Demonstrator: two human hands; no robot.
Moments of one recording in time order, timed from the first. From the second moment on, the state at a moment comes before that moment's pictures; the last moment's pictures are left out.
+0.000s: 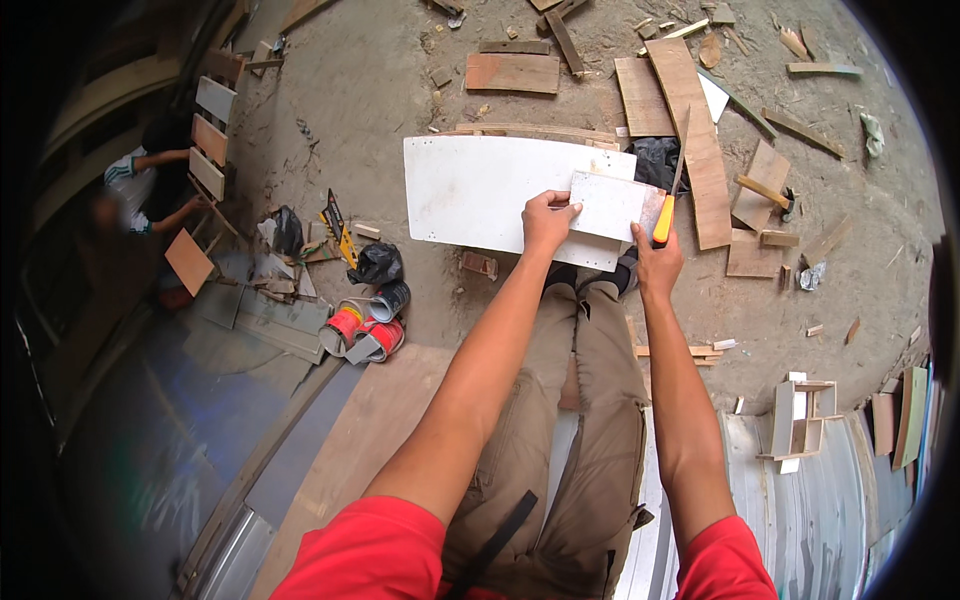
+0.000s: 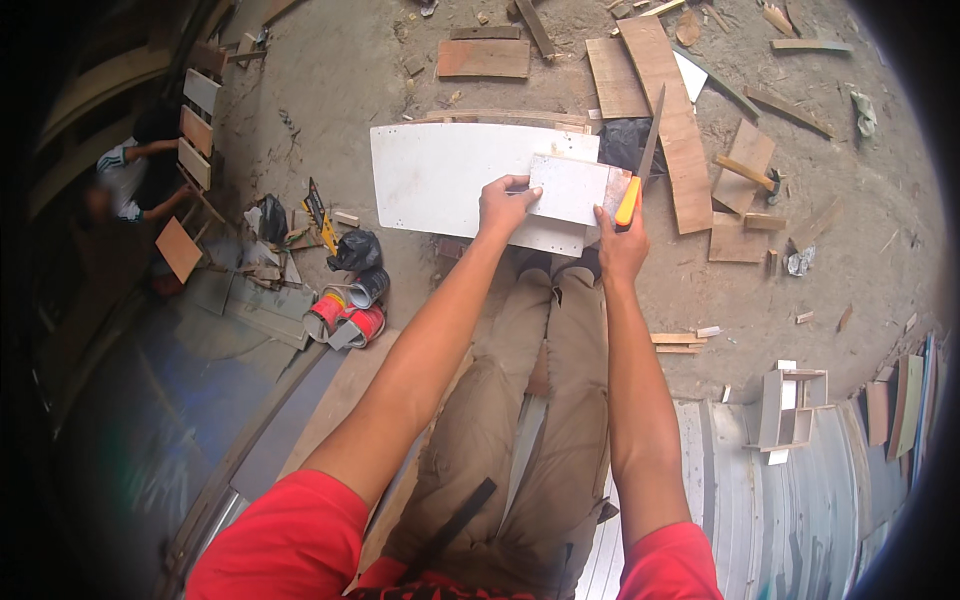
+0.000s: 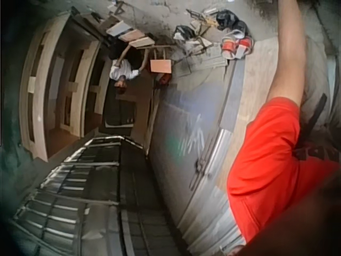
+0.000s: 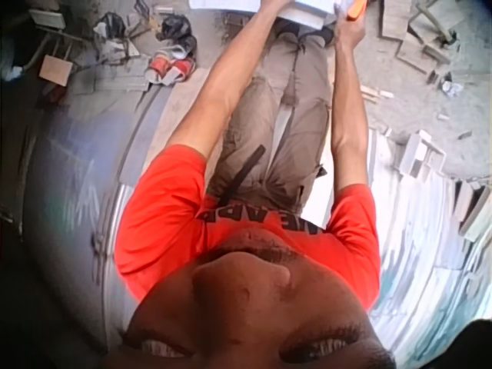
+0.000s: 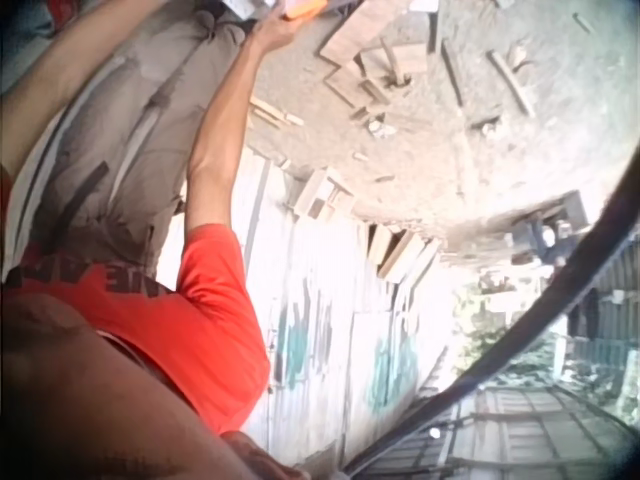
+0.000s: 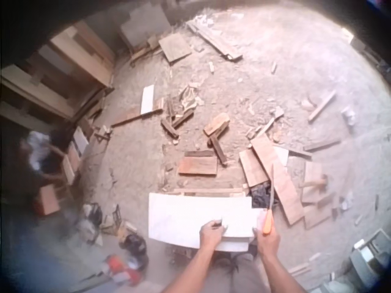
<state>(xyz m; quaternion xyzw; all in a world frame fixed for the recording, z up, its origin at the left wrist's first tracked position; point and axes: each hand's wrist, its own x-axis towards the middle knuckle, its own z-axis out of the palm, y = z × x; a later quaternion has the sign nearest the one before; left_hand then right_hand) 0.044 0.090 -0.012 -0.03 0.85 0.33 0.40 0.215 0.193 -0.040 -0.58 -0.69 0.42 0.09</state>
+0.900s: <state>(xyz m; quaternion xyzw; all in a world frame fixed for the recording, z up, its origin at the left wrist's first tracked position) 0.037 0.081 -0.022 0.03 0.87 0.20 0.44 0.209 0.202 -0.026 -0.59 -0.66 0.47 0.06</state>
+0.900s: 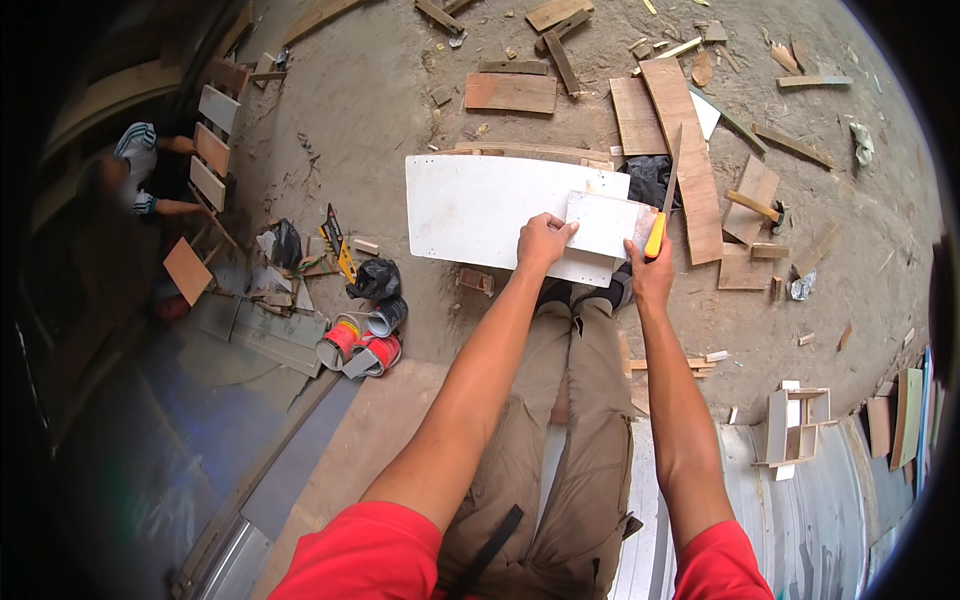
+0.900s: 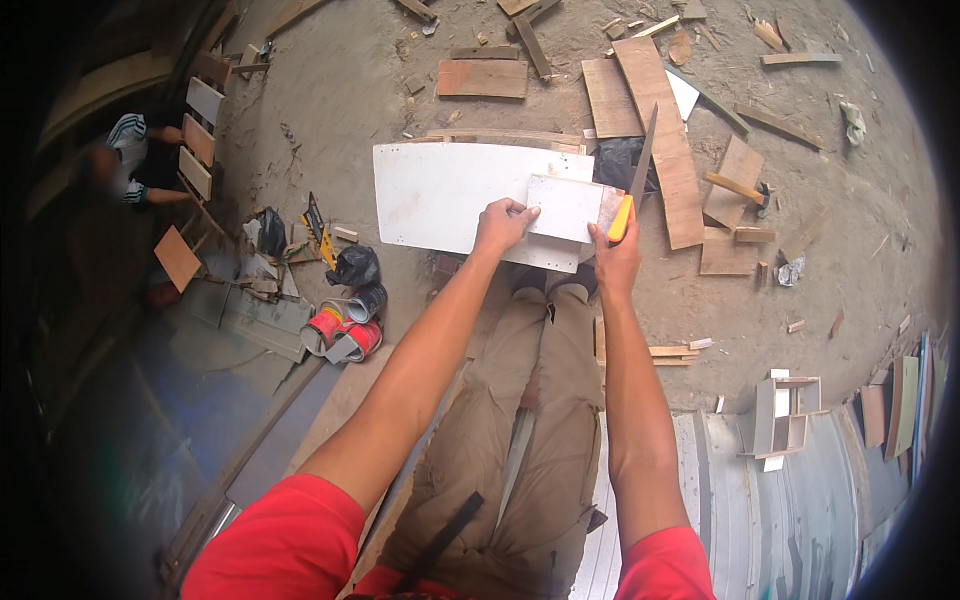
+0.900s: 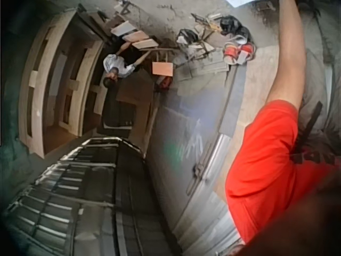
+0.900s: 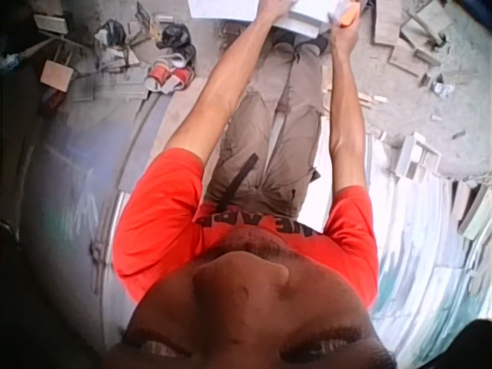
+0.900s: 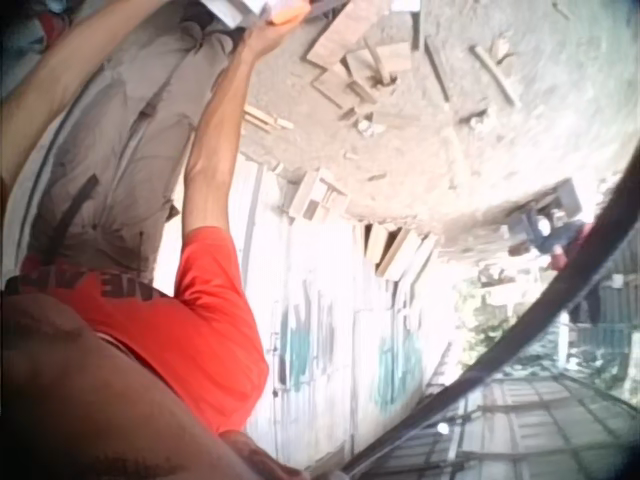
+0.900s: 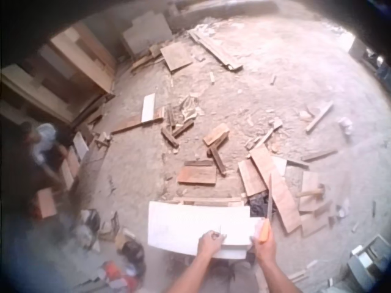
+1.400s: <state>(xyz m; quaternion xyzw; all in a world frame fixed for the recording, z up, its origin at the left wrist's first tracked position) 0.023 0.090 -0.016 0.02 0.87 0.16 0.47 0.213 0.207 -0.022 -0.58 -0.68 0.46 -0.02</state>
